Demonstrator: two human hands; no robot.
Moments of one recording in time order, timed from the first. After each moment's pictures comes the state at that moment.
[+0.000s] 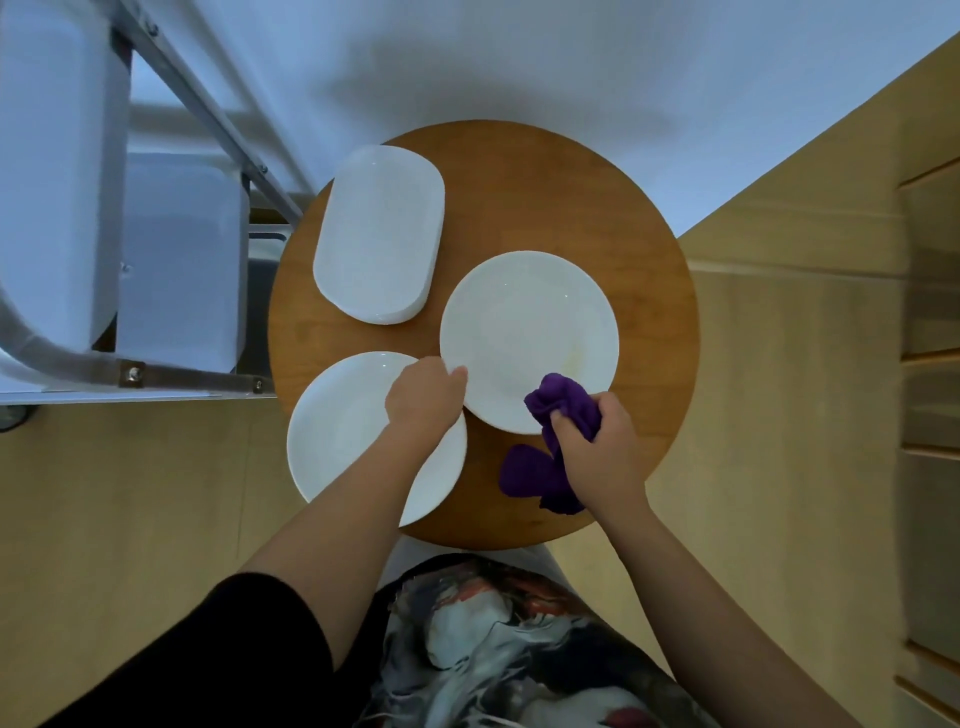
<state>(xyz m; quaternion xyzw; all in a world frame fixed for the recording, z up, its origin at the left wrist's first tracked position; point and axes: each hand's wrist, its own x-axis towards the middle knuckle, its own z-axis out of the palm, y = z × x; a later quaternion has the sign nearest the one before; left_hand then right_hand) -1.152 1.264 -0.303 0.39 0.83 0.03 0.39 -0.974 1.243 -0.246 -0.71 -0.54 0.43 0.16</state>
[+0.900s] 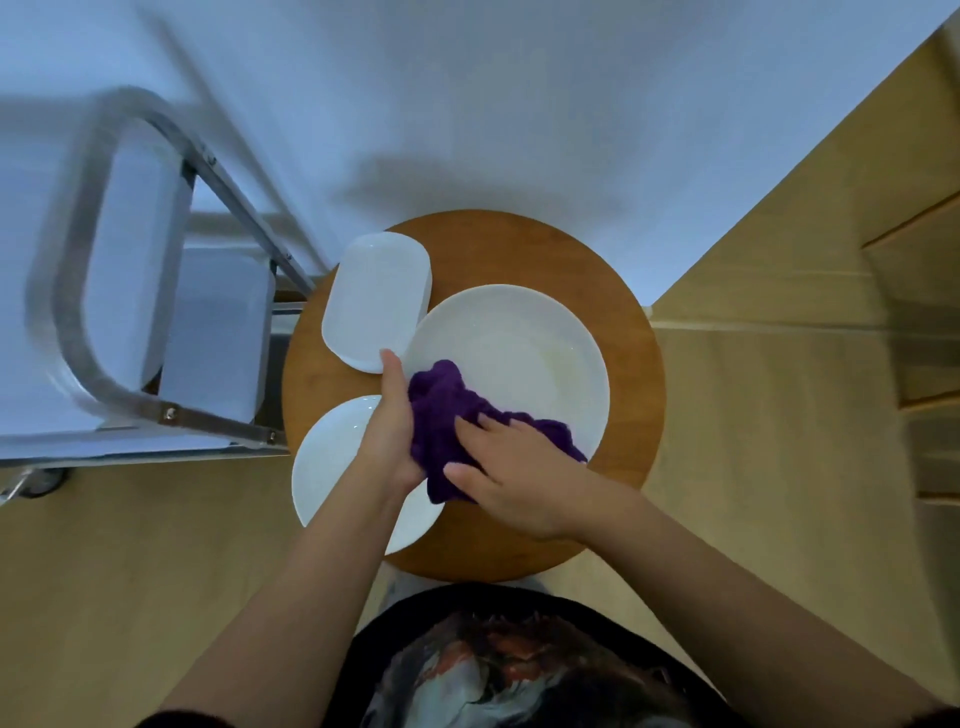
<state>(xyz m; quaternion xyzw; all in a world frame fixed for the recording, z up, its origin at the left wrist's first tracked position) -1.137 1.239 -0.191 -0.08 0.59 0.47 0.65 -0.994 1.251 -0.148 -0.35 -0.84 0.41 -0.09</state>
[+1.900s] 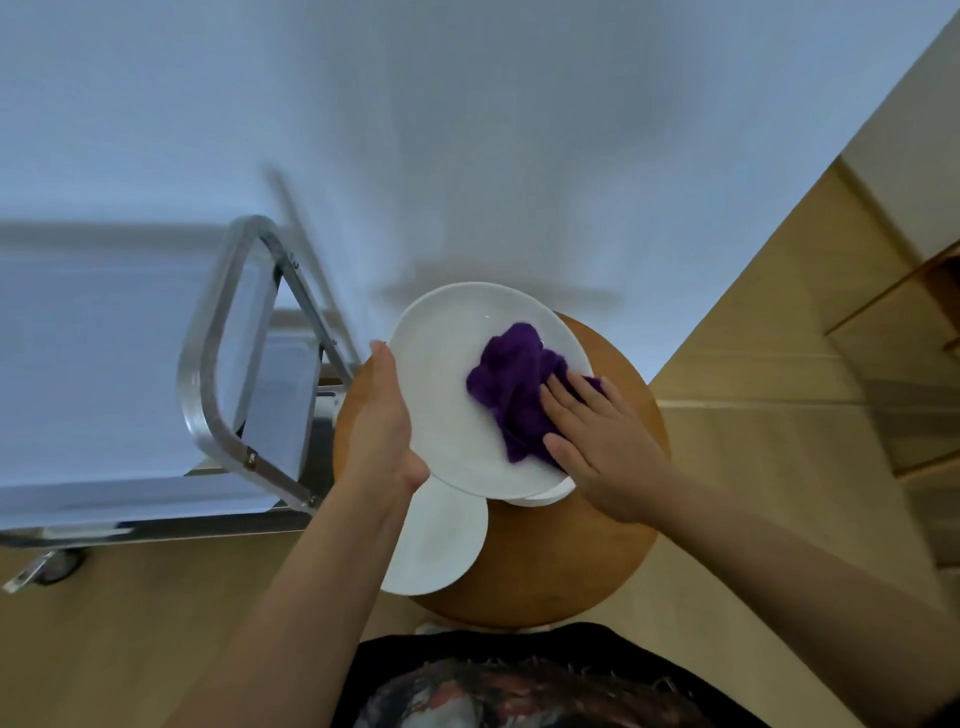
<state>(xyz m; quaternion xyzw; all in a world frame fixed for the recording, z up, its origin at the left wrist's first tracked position) -1.192 1.212 -0.095 0.00 0.59 0.55 0.59 -0.974 1.242 -0.104 -0.42 -0.90 0.11 0.01</state>
